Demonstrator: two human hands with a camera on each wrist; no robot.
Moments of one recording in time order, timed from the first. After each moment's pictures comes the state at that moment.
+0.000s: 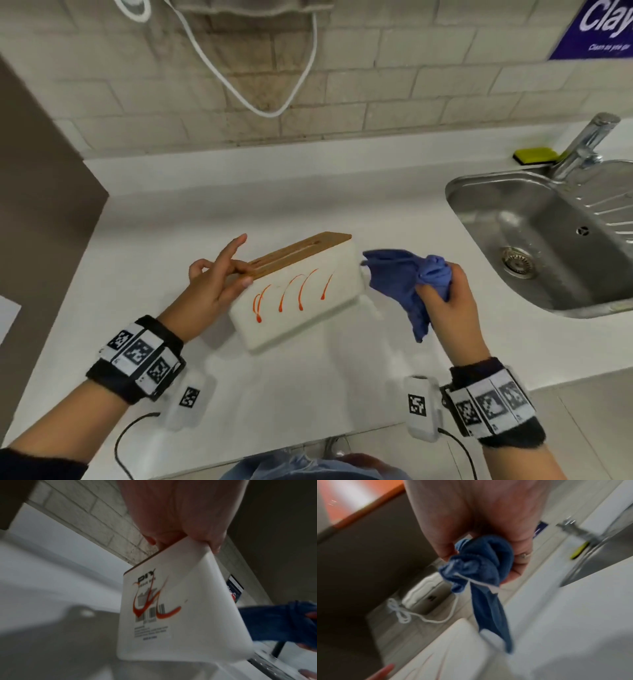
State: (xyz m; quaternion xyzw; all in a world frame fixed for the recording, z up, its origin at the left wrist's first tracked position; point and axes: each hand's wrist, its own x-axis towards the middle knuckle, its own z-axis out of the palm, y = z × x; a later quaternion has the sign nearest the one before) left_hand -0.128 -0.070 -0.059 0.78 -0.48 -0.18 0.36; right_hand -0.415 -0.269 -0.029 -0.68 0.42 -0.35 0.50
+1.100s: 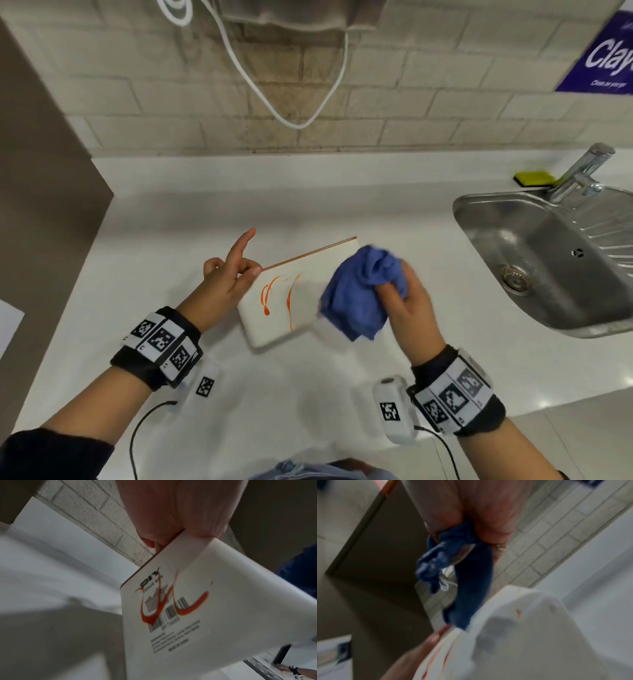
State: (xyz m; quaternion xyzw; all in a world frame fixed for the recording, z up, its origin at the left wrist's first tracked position) left_hand -0.094 -0.075 -0.058 0.77 -0.42 -0.24 0.41; right_hand -0.330 -0.222 -0.012 -0.73 0.25 -0.35 0.54
